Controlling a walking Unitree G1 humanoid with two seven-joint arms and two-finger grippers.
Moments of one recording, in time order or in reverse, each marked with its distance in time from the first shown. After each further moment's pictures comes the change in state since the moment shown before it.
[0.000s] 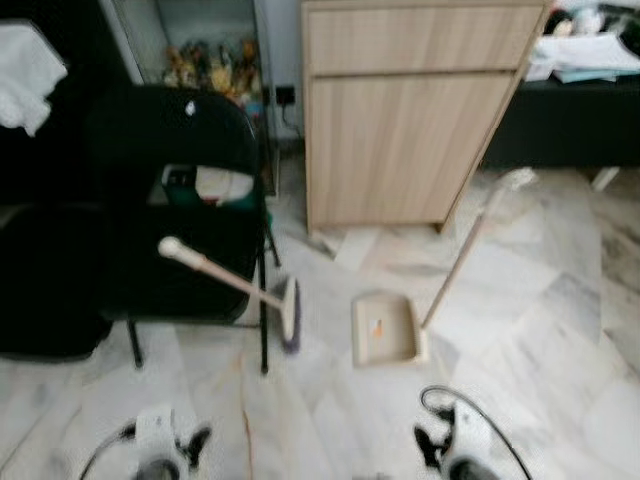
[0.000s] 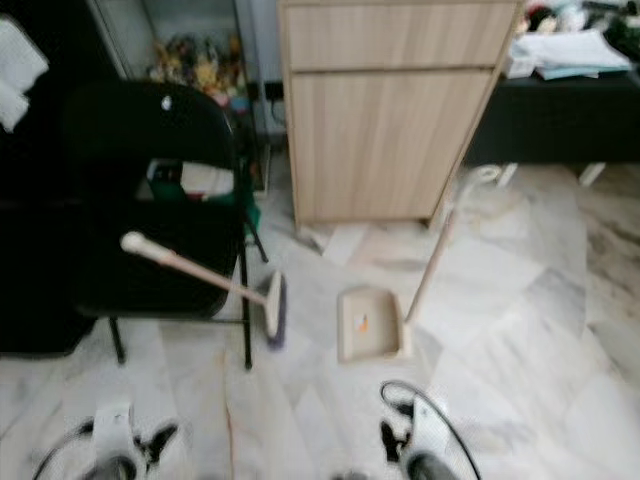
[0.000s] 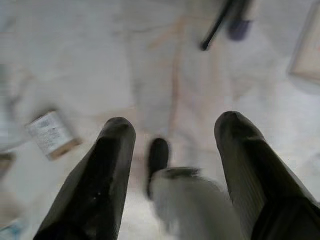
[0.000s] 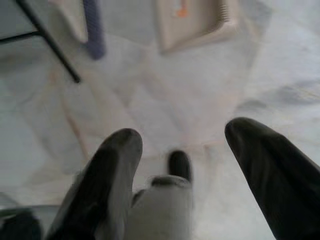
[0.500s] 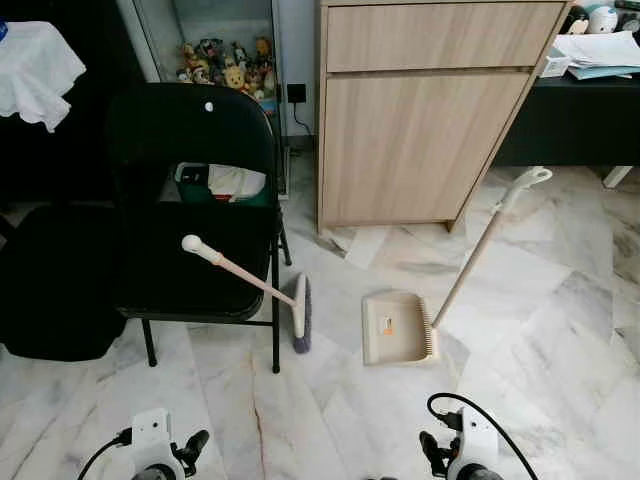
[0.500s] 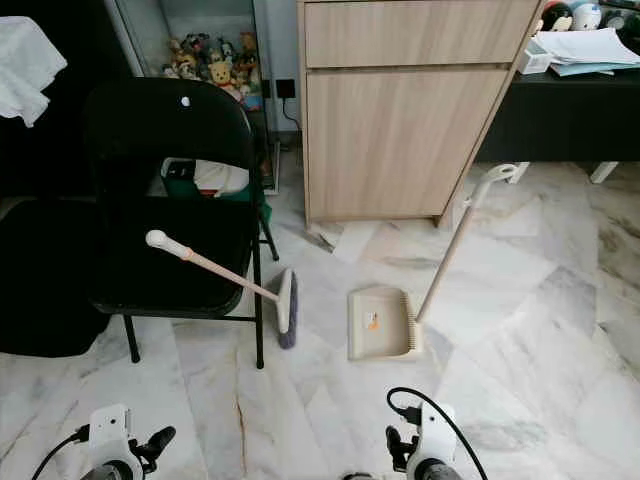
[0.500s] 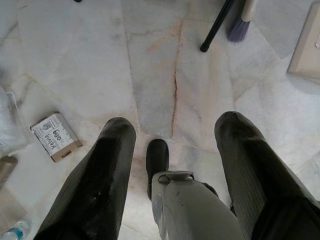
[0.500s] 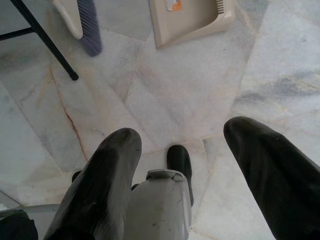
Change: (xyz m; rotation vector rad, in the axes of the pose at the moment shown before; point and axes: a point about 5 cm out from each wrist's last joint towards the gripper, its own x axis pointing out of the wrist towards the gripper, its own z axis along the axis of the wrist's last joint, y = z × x) left arm 0.001 -0.010 -0.001 -0.013 -0.004 -0.032; right arm -0.002 -0.009 -0.002 -0.002 0.005 -0.019
